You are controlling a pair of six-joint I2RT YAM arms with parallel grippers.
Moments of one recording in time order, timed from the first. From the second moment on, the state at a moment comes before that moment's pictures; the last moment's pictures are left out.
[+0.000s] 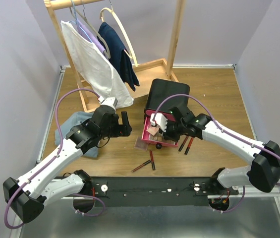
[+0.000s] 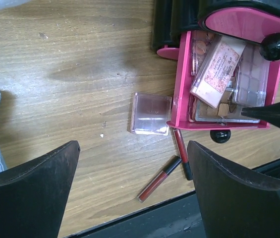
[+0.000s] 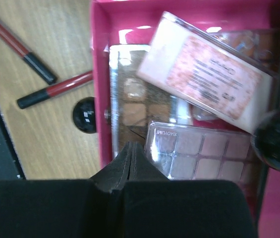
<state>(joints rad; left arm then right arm) -0.69 0.95 0.90 -0.65 -0.13 -0.62 0.73 1.33 0.96 -0.60 -0.33 -0.57</state>
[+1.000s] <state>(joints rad) -0.63 0.95 0.71 -0.53 0.05 -0.68 0.61 1.26 1.02 -0.61 -0.41 -0.55</state>
